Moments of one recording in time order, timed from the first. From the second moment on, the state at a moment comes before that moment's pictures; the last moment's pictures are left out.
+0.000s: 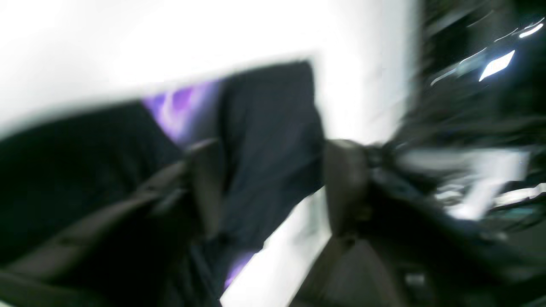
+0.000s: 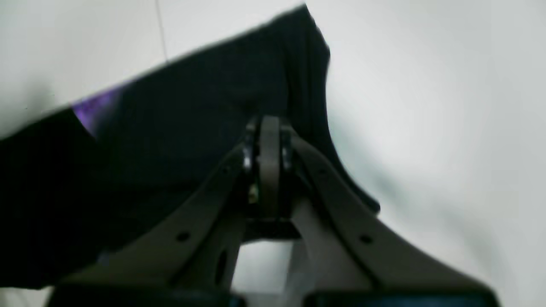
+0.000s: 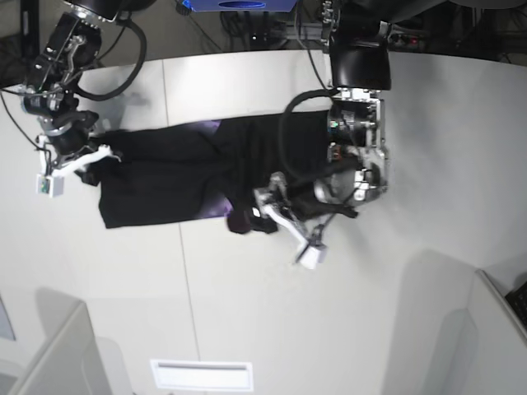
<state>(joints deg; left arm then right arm) -8.3 2.8 -3.3 86.7 -54.6 -7.4 63.8 -10.3 2.9 30.5 106.3 23.2 17.4 -53.4</state>
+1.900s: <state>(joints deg) 20.7 -10.5 -15.7 98.9 -21.7 -20.8 46.9 10.5 14.5 31.3 61.3 43.1 22.7 -74.3</state>
